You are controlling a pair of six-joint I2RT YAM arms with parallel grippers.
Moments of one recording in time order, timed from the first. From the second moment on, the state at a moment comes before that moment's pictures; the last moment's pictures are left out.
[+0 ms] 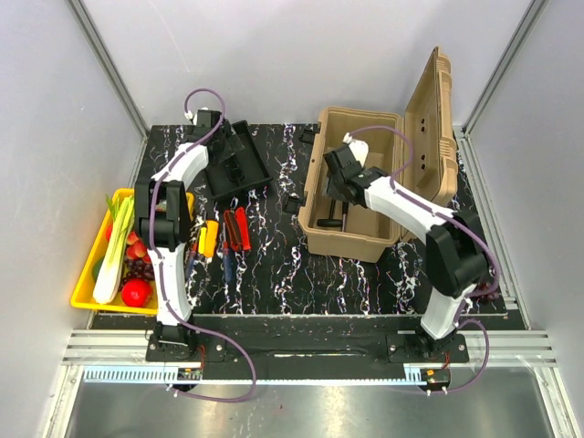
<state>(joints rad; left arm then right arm) -0.10 2.17 1.79 -0.38 -0.07 -0.59 0.57 1.84 1.39 -0.46 0.34 0.66</state>
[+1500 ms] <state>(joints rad) -0.15 2.21 2.07 -0.60 -0.14 -0.47 0.57 1.54 1.76 -0.58 0.61 0.48</state>
